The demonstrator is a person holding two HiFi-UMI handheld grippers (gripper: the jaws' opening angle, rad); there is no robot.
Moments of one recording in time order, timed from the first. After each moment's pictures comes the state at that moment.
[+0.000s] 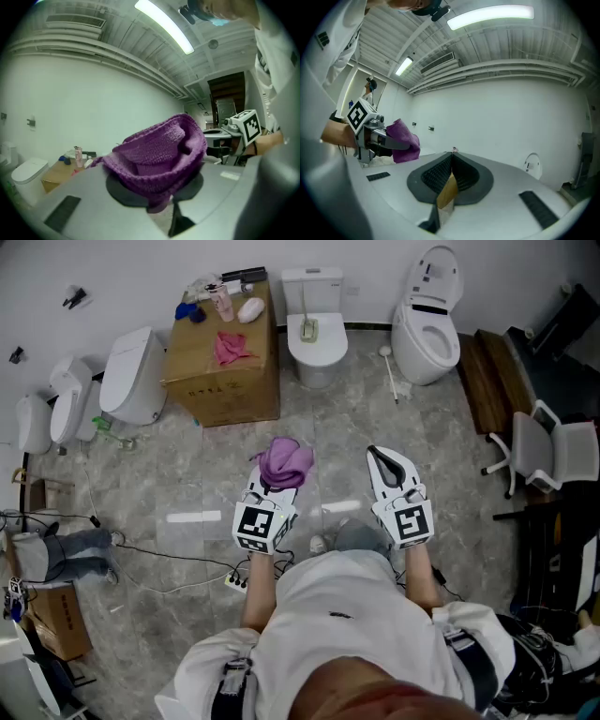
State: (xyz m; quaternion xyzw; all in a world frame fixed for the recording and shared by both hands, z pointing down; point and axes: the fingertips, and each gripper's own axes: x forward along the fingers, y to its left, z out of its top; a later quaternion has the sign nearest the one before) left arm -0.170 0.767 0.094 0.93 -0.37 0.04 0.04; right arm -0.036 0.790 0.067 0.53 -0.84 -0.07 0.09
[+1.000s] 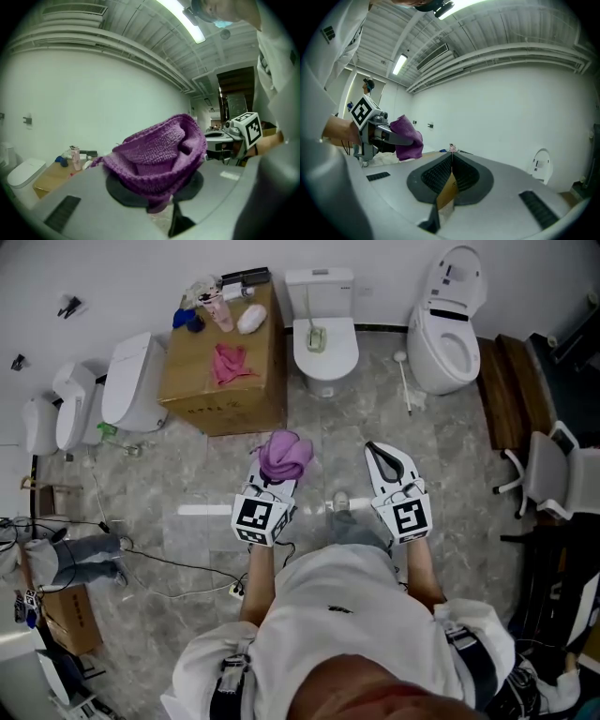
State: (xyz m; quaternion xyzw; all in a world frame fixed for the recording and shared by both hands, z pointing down) left arm -0.114 0.577 0.107 0.92 -0.40 0.06 0.05; right arm 0.020 0.599 0.093 0.50 -0.86 -0.06 0.10
